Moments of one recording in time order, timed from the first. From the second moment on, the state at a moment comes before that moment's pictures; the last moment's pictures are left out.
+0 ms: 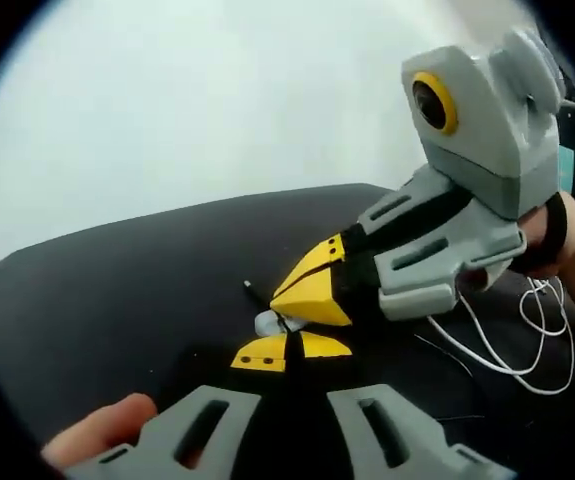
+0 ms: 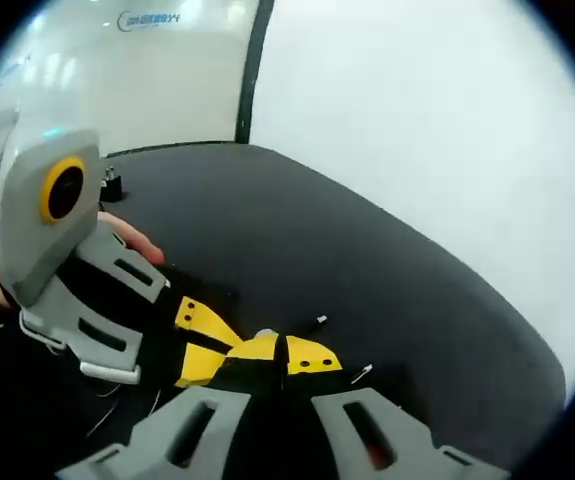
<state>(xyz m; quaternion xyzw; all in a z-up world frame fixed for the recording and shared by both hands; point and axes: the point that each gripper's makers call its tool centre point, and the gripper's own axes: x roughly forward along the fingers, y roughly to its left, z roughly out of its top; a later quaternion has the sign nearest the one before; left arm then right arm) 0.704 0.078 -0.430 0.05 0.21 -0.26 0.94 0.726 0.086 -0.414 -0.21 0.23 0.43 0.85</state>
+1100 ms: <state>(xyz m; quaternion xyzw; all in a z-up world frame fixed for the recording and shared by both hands) 0.694 0.078 -0.420 -0.04 0.22 -0.32 0.92 0.743 0.034 -0.379 -0.25 0.21 0.42 0.85</state>
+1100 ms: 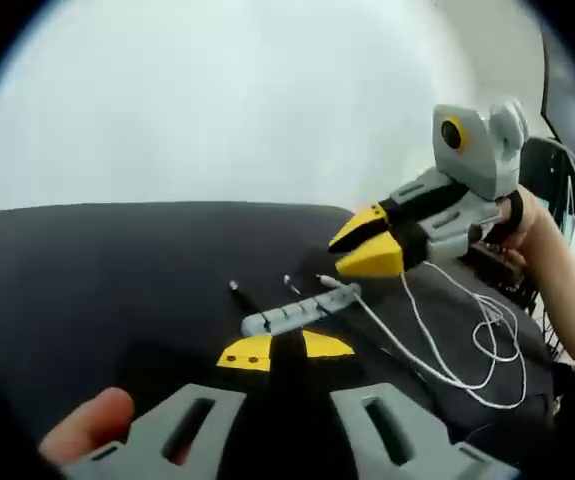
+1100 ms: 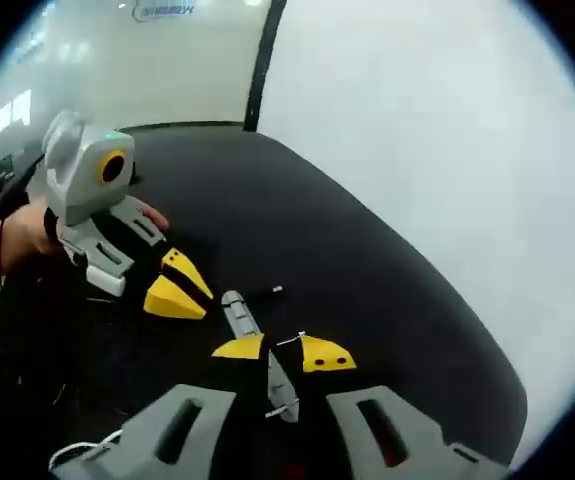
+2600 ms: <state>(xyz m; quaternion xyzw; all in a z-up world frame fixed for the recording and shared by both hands) 0.508 0.123 -0.306 -0.03 -0.05 -0.45 0.89 0.520 -0.029 -0.338 -0.01 -0.08 0.48 0.87</state>
